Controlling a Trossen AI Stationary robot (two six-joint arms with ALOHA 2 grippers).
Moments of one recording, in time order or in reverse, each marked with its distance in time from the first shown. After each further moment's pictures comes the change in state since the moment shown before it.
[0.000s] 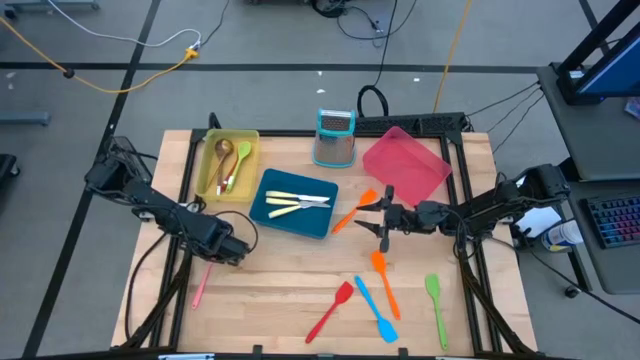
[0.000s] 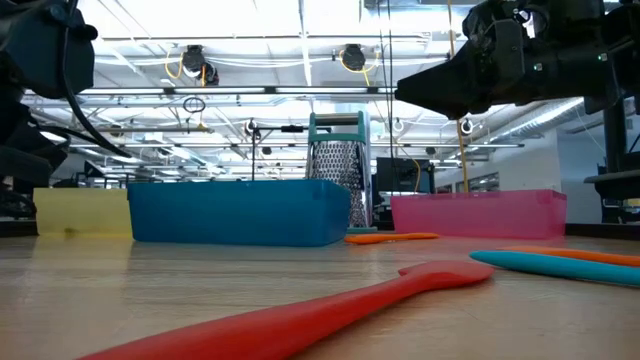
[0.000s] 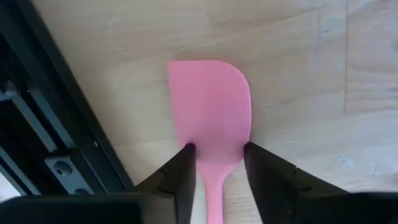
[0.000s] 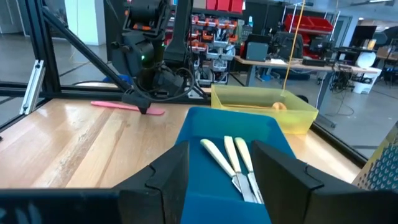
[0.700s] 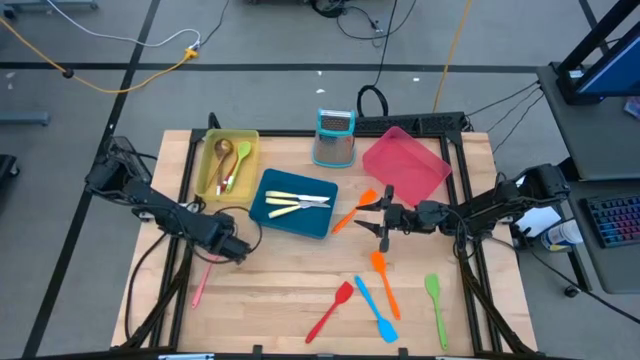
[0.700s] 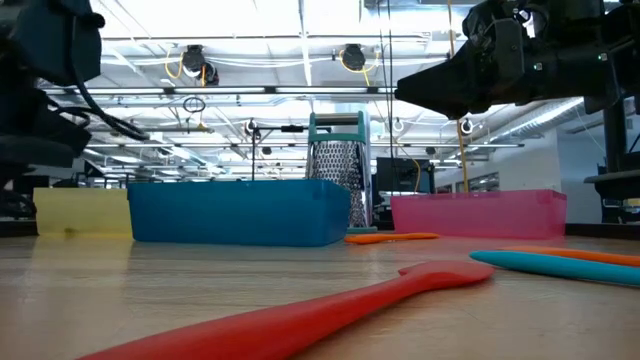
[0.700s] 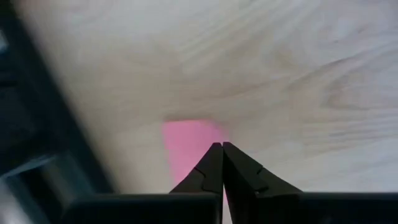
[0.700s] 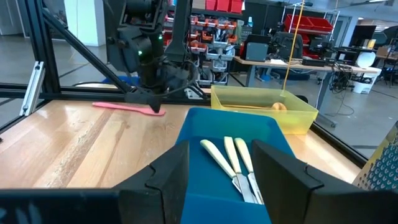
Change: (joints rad) left arm 0.000 -0.029 0.094 -0.139 -0.166 0.086; right arm 0.000 0.000 0.000 0.002 0.000 0.004
